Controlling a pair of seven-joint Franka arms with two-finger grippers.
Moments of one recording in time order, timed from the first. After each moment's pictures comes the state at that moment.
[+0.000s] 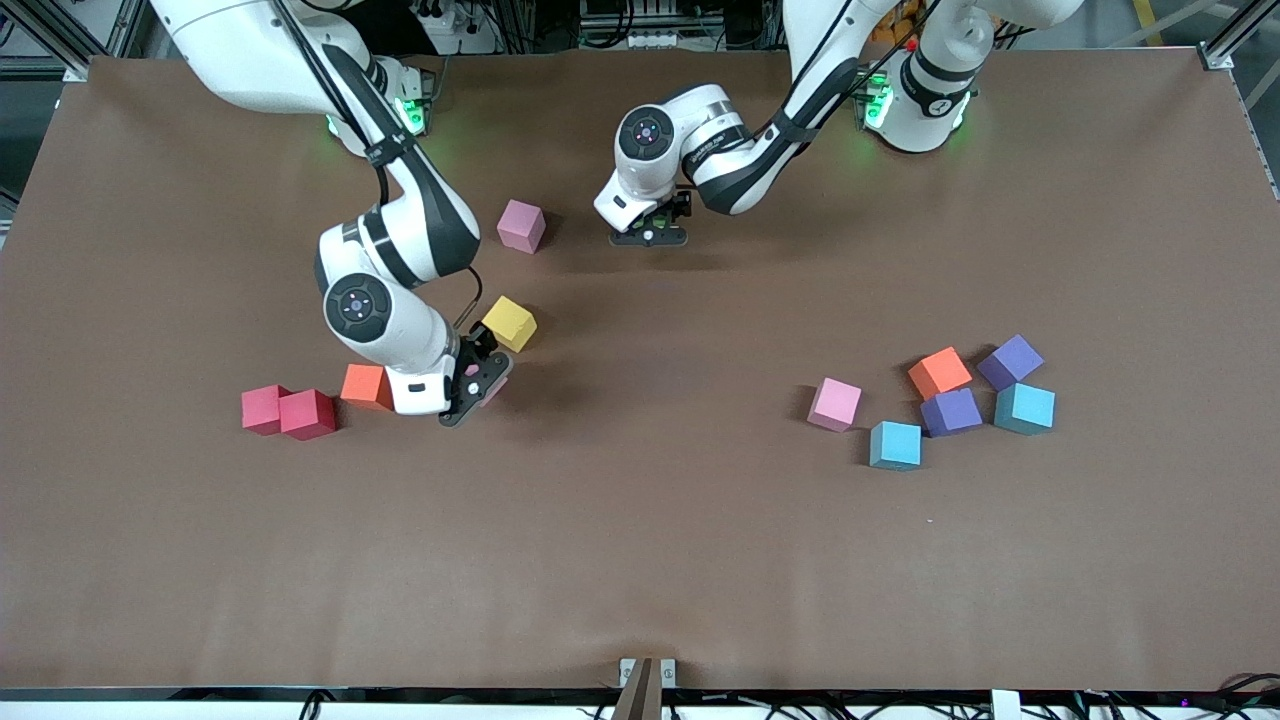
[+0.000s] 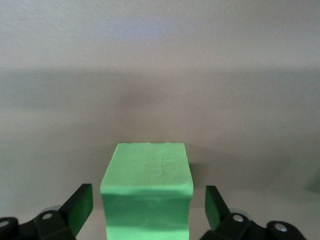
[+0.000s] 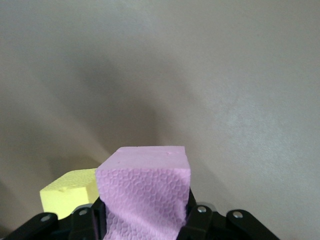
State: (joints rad) left arm -0.60 0.53 -0.50 -2.03 0.03 2.38 -1.11; right arm 0.28 0.43 0.15 -1.88 0.05 2.24 -0.46
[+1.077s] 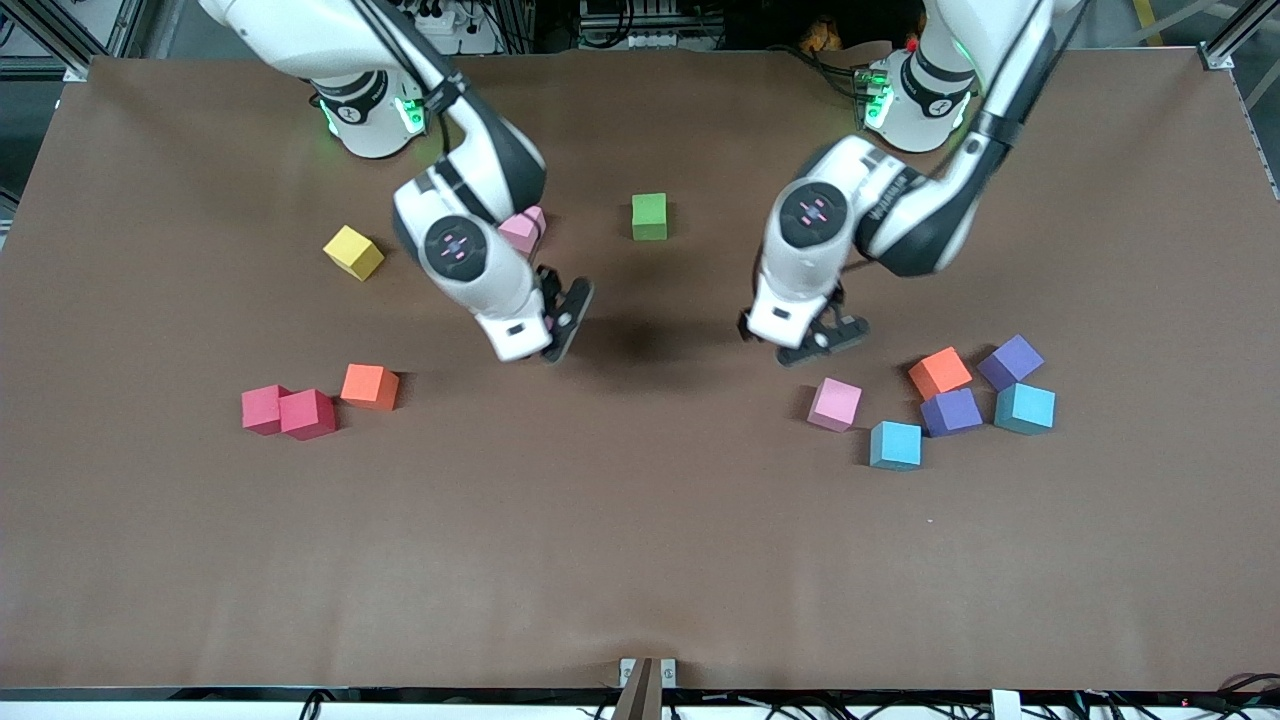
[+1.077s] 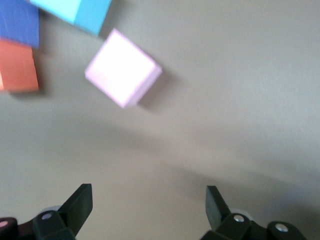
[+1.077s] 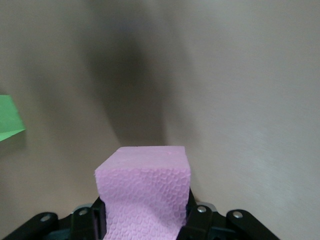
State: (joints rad) left arm -0.28 0.35 -0.29 -1.91 0.20 2.15 -0.94; right arm 0.36 0.40 0.32 -1.94 0.05 2.24 -0.57
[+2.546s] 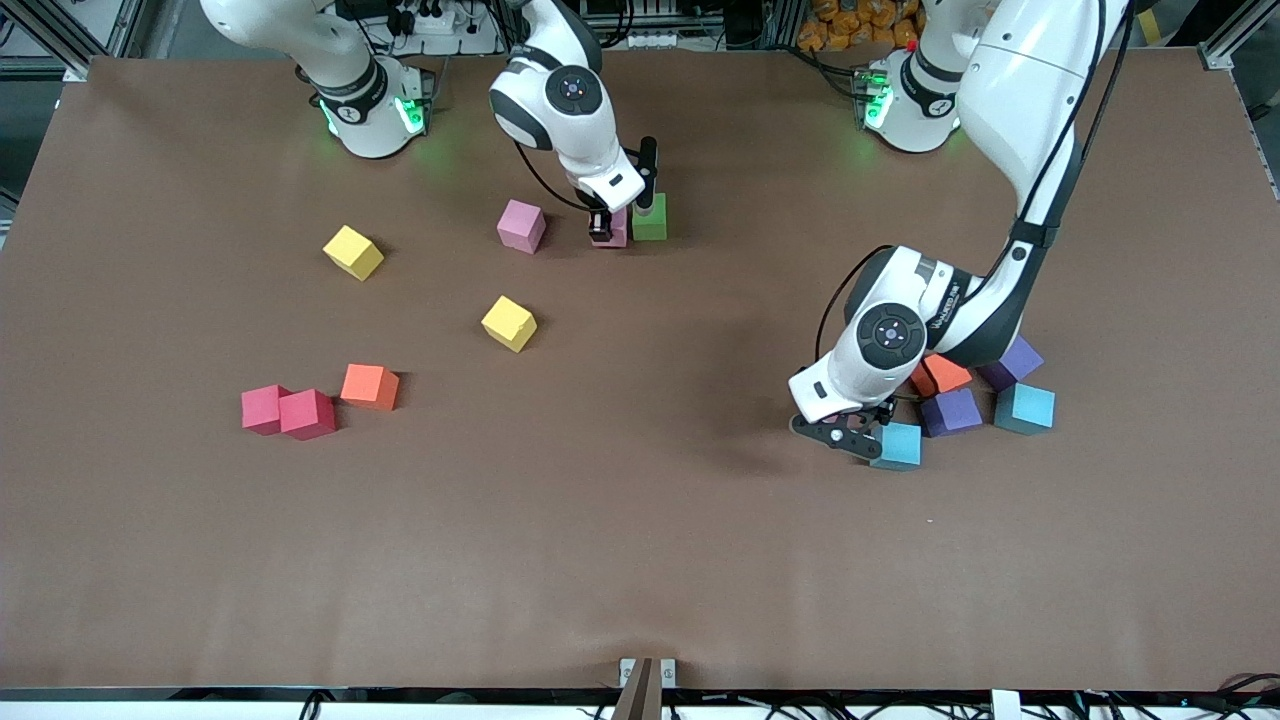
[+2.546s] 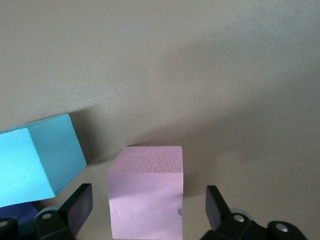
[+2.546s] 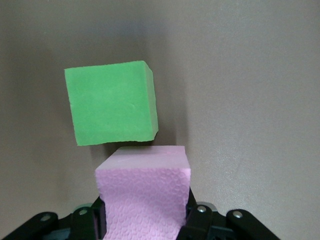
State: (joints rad) left arm -0.27 0.57 -0.15 -1.80 0.19 2.29 -0.12; right arm 0.82 0.28 0.21 -2.31 0.05 2.59 -0.52
